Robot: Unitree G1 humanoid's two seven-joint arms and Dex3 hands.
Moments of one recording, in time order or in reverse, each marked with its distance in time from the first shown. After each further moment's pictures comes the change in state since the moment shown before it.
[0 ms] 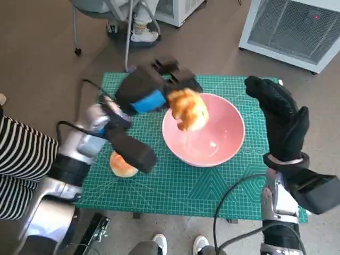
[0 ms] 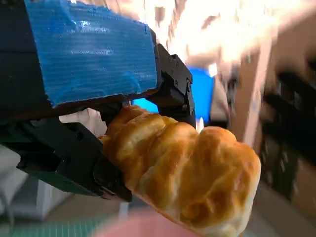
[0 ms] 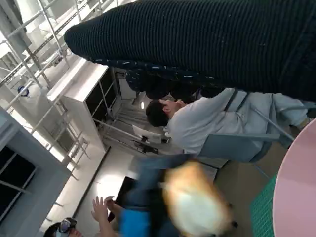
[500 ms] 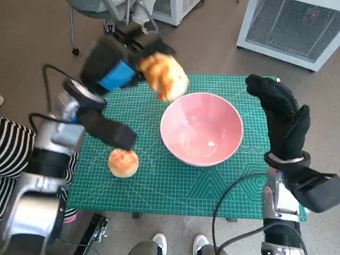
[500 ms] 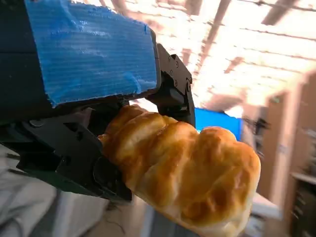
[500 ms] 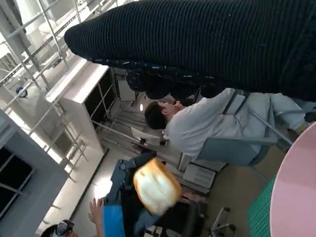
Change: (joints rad) left arm 0.010 0.125 0.125 -0.169 -0.066 0.068 0.063; right arm -0.003 -0.010 -0.002 0.006 0.001 -0.005 0.000
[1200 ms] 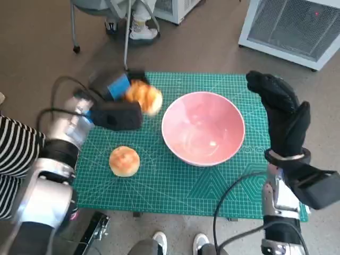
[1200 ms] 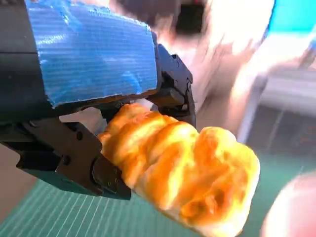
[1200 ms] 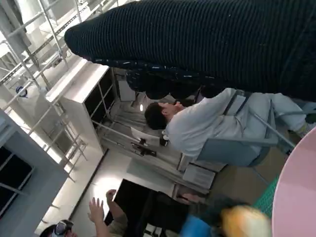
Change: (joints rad) left arm -0.191 -0.009 -0.084 0.571 0.018 0.073 -0.040; right arm -0.021 -0.002 0.001 0.016 -0.013 -0.006 -0.011
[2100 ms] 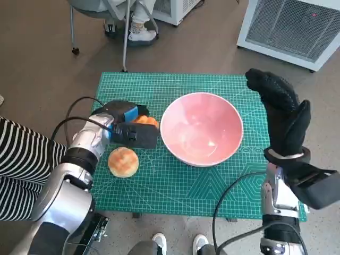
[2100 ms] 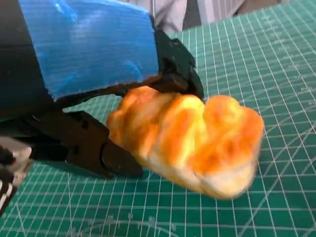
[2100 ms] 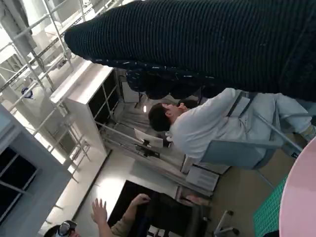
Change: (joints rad) left arm 0.024 -0.164 -0.249 0.264 0.174 0.319 -0.193; right arm -0.015 0.005 -0.004 0.000 -0.002 0.000 -0.002
